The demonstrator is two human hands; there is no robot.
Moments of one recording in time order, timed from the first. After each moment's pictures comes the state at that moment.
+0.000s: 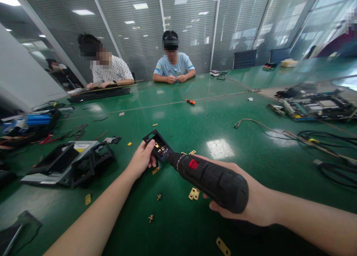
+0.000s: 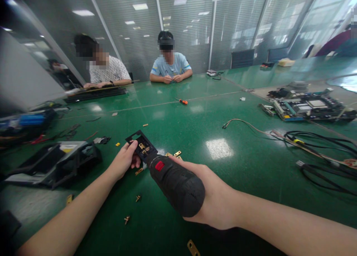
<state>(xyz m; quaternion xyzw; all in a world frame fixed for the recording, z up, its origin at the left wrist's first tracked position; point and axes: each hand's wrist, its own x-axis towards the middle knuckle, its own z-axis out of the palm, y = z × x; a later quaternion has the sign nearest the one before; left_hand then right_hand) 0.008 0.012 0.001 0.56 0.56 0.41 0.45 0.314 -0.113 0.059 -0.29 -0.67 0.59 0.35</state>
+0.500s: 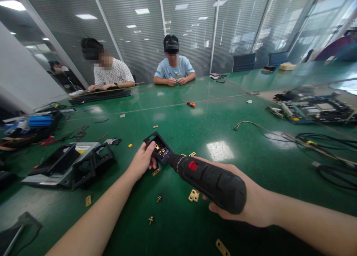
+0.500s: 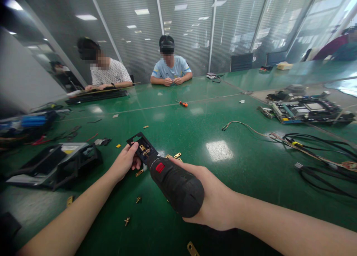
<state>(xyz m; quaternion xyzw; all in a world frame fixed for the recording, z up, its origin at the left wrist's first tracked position) 0.007 0.013 -0.002 0.56 0.56 0.41 0.45 0.313 -0.112 0.059 -0.27 -0.66 0.60 0.35</state>
